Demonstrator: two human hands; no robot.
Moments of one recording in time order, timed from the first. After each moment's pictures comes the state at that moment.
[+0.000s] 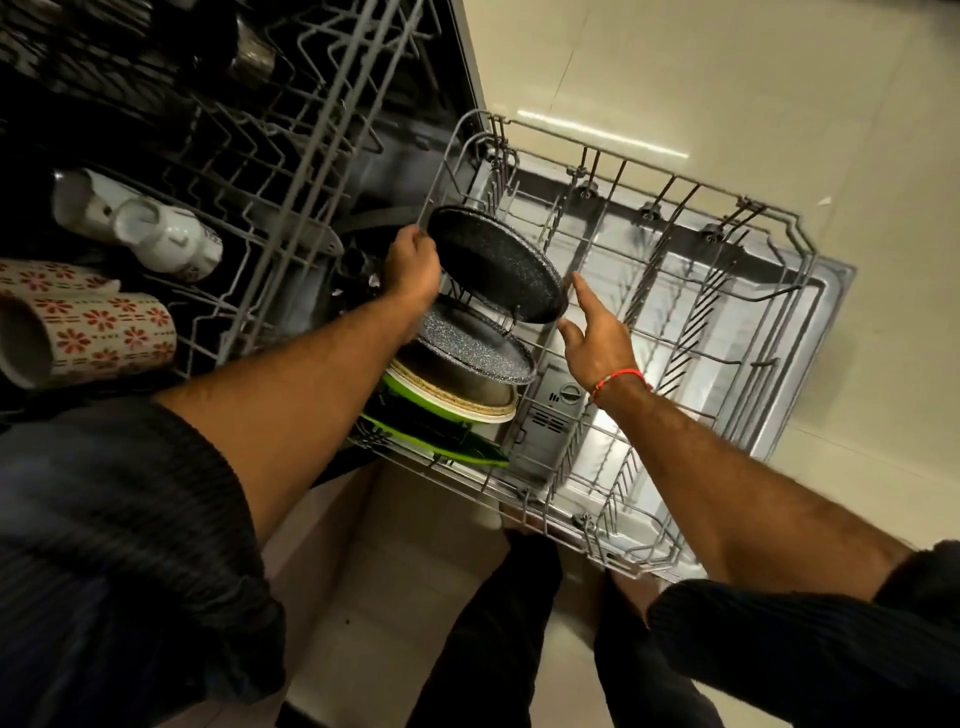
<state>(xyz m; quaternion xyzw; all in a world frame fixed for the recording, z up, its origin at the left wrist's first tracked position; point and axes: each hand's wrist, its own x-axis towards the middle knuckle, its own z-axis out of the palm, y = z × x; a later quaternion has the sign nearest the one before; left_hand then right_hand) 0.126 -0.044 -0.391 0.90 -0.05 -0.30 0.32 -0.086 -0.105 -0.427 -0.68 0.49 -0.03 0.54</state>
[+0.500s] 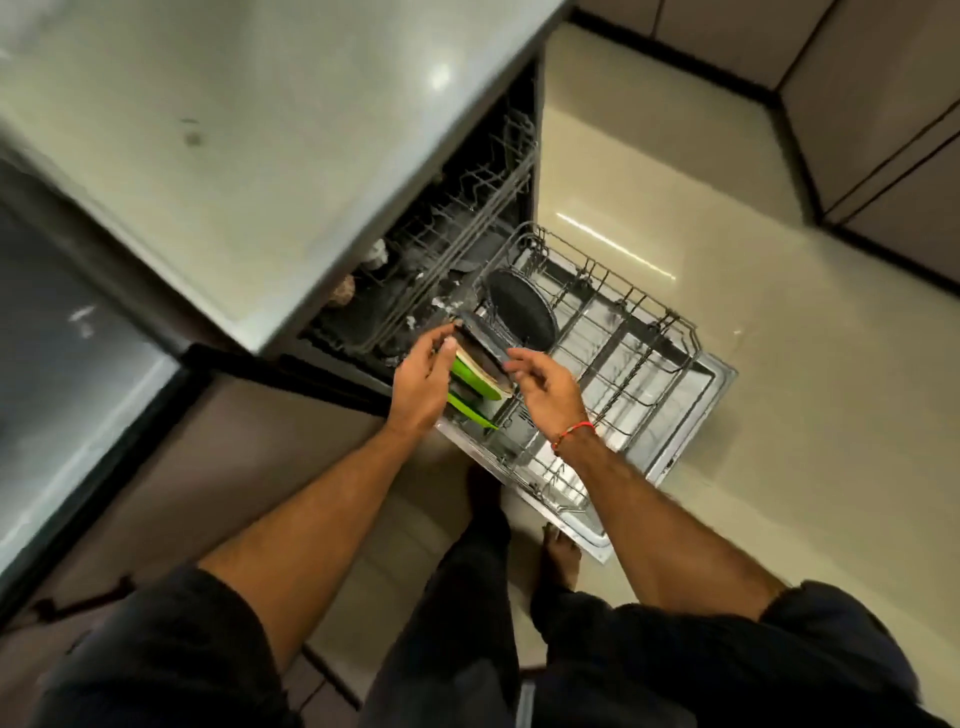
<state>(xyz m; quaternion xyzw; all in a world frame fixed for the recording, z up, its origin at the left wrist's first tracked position) -0.044 0.135 -0.118 0.83 -0.09 -0.26 0.48 -0.159 -0.005 -0.139 -0.66 0.35 -0.03 0.66</state>
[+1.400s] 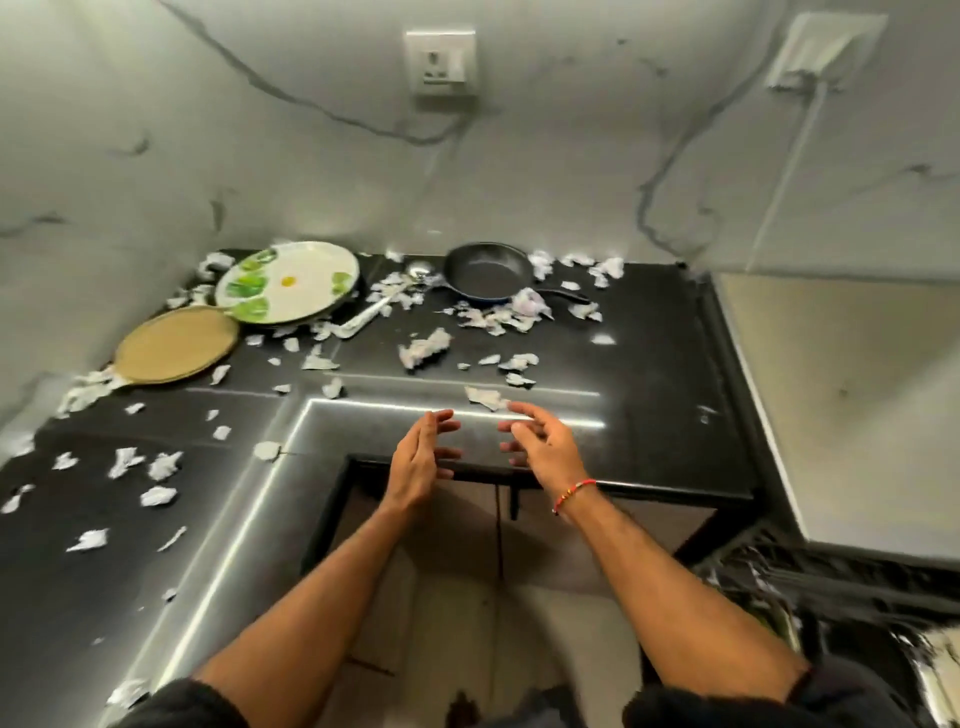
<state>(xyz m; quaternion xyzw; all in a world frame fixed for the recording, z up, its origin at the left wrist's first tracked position) -0.117 0.671 0.085 0.72 0.23 0.12 0.64 -0.034 0.505 0.095 -0.69 -0.07 0.22 0.69</state>
